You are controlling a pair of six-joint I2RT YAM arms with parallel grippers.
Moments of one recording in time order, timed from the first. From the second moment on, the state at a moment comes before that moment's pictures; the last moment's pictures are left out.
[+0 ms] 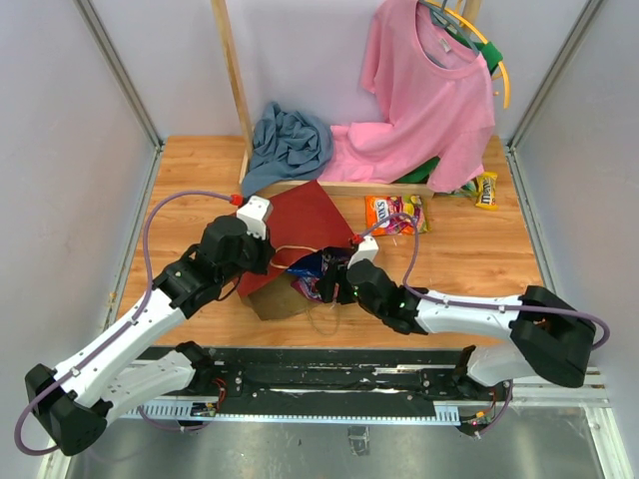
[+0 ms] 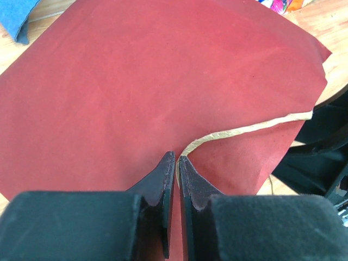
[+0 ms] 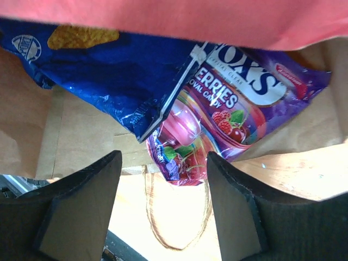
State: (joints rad) left arm -0.66 0.89 0.82 -0.45 -0.16 -0.21; right arm 1.06 1.36 0.59 0.26 0.32 0.72
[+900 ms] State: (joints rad) left arm -0.64 0.88 0.79 -0.43 -0.11 -0.21; right arm 1.04 1.53 0.67 0.17 0.30 0.72
